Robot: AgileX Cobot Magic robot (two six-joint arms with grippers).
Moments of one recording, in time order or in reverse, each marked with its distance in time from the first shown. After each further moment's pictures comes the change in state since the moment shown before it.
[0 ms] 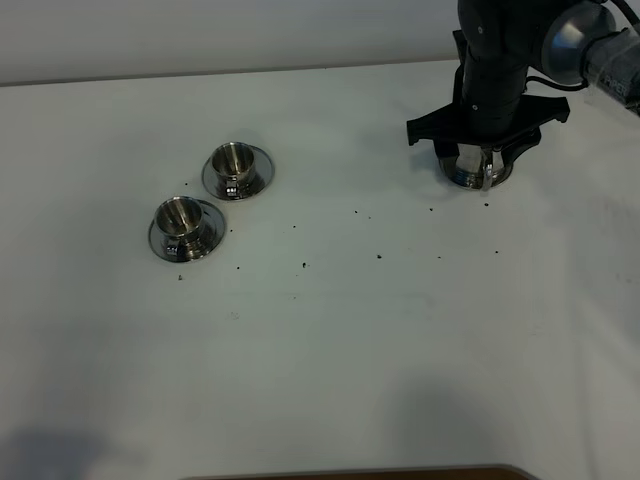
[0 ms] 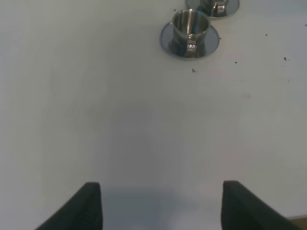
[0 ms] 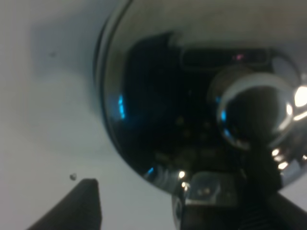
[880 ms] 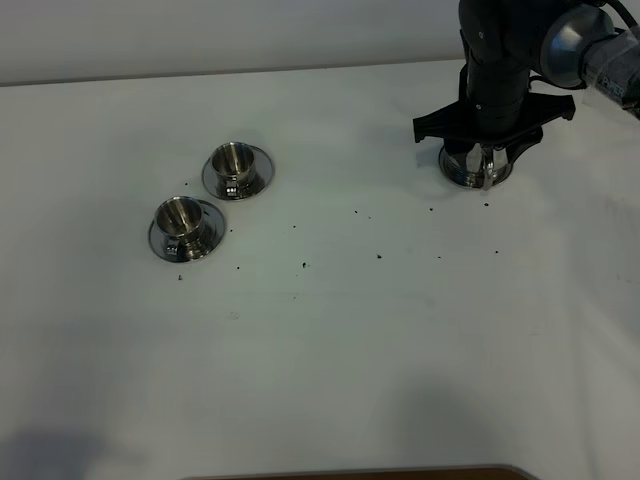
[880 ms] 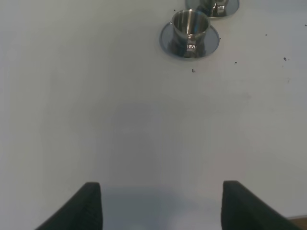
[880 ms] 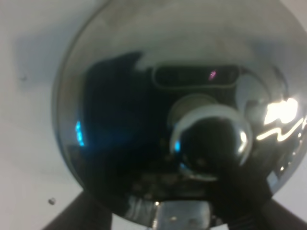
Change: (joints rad) left arm 0.000 0.000 0.000 0.000 0.000 0.000; right arm -0.006 0.011 -0.008 -0.048 -0.015 0.042
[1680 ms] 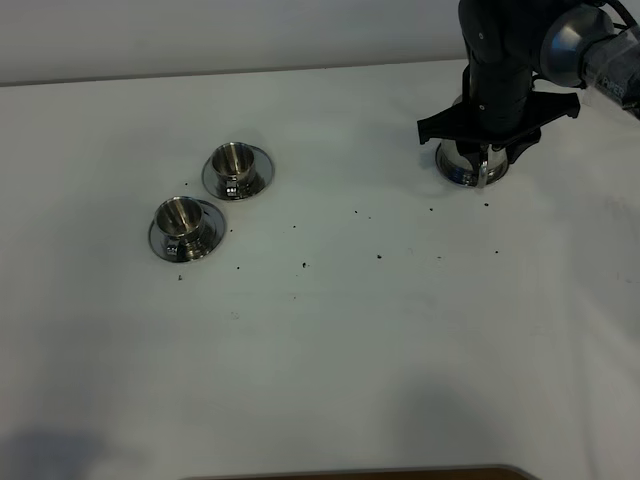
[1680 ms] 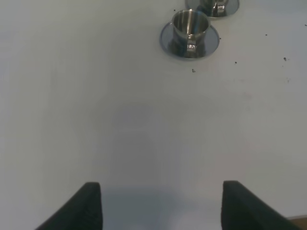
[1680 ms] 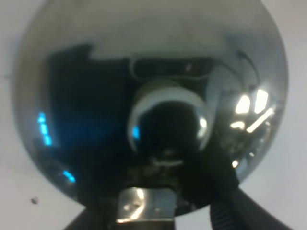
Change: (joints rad) left arm 0.000 0.000 0.000 0.000 0.000 0.000; right arm -0.002 0.000 0.000 -0.032 0.024 0.001
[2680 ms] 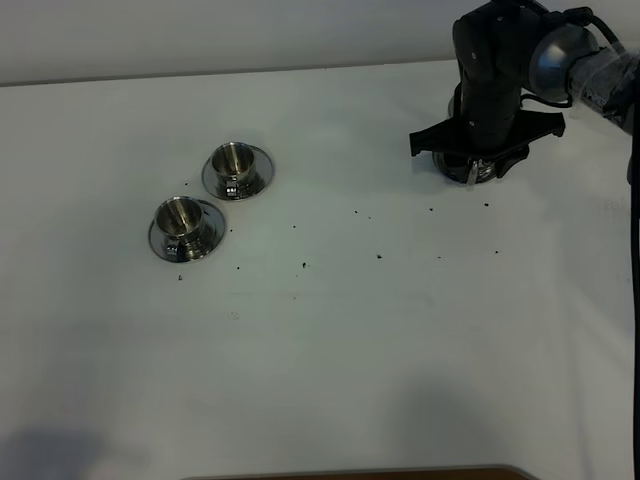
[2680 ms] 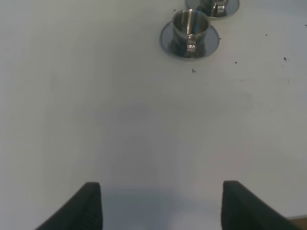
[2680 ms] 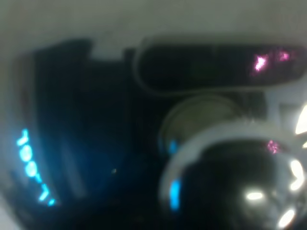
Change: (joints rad) left arm 0.000 0.000 0.000 0.000 0.000 0.000; right arm -0.001 0.058 0.000 0.044 -0.072 0.010
